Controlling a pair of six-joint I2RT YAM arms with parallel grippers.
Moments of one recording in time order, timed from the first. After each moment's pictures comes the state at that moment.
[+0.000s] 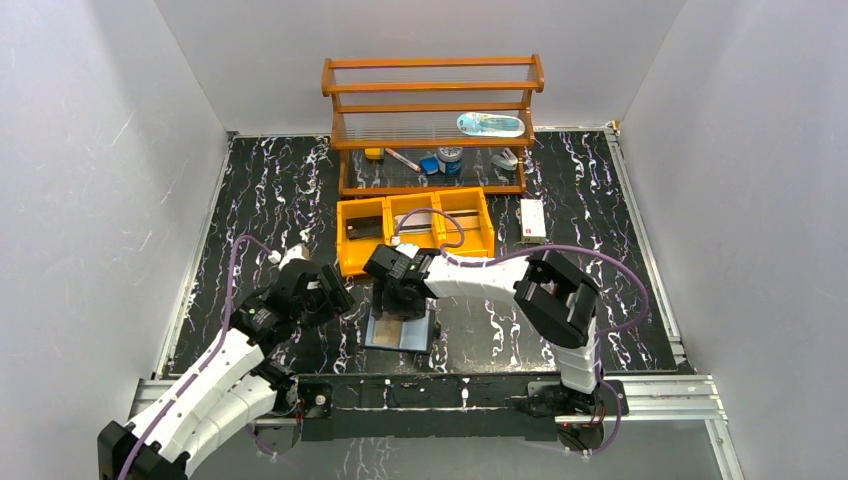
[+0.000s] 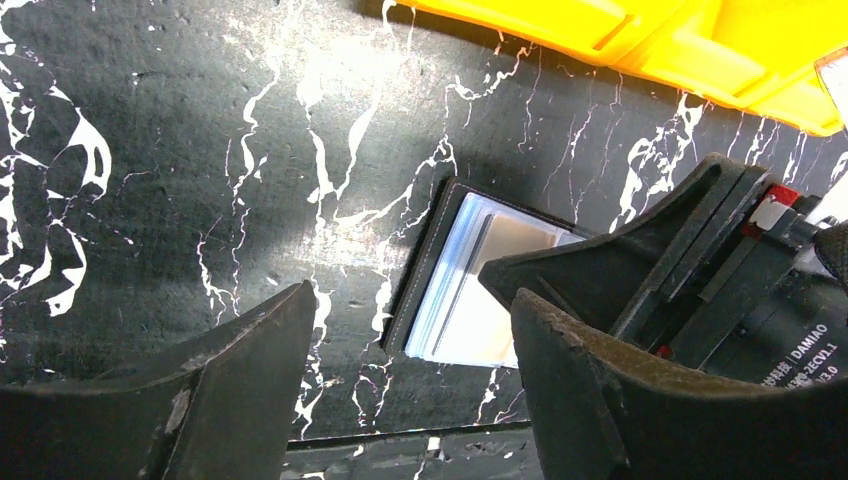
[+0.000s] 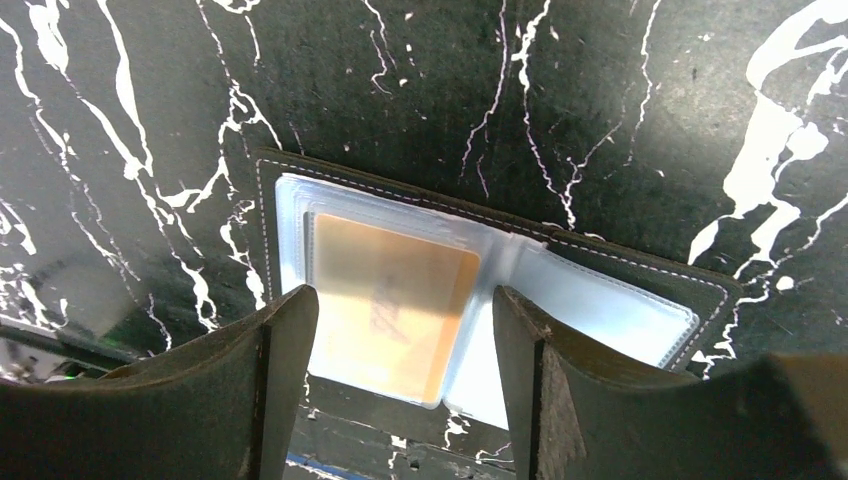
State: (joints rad) left arm -0.54 0.72 0.54 -0.71 -0.13 -0.89; right arm 1.13 1.93 1.35 -0.60 0.07 1.07
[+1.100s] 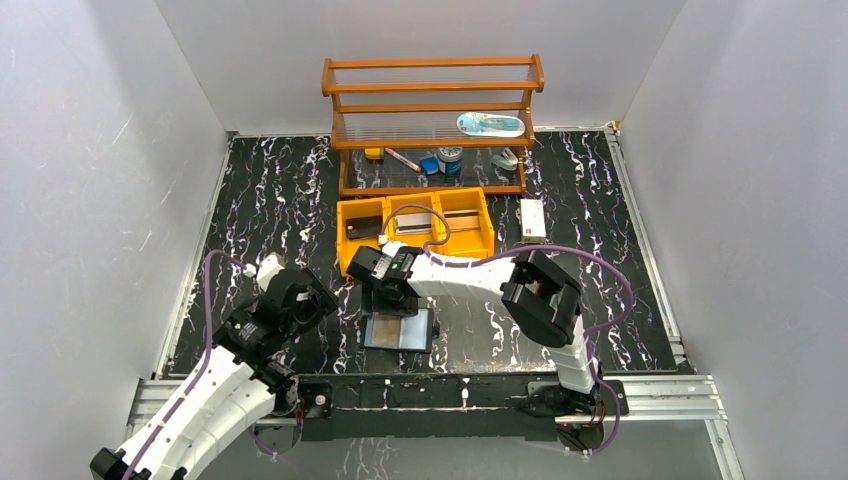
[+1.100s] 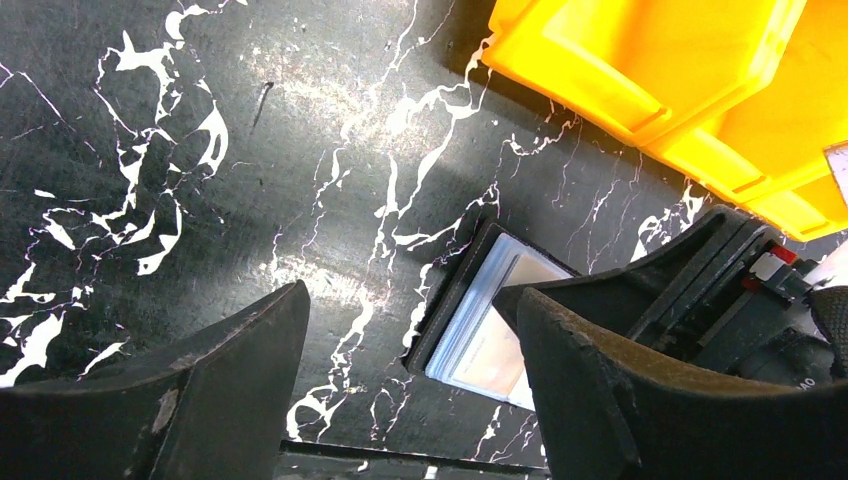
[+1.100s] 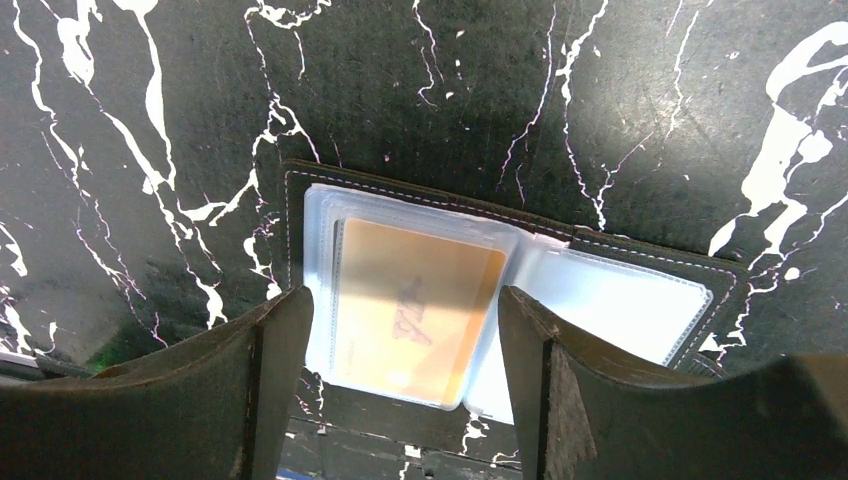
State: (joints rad) left arm -0.54 0.58 0.53 -0.85 -0.30 -1.03; right arm 1.18 2.02 1.52 -0.75 0.16 1.07
